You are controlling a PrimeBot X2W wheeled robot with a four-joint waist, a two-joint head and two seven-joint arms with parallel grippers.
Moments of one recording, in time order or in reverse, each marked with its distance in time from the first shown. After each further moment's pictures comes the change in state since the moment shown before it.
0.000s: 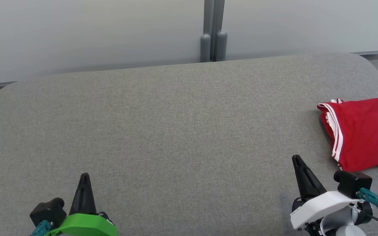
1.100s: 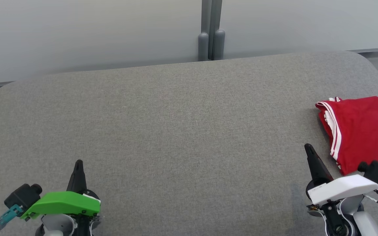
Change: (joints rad) left arm -0.103 -0.047 0.122 0.067 -0.427 -0.099 0.123; right arm -0.091 -0.053 -0.019 0.101 0.564 0.000 0.025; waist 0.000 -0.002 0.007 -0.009
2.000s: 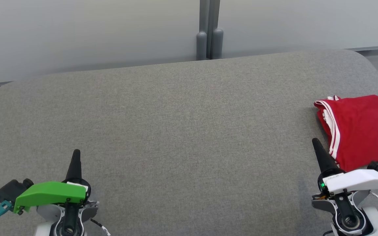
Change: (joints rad) left arm -0.068 -0.030 0.080 0.033 -0.266 -0.060 0.079; right arm -0.054 -0.047 0.010 0.055 0.371 0.000 0.003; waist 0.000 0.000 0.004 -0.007
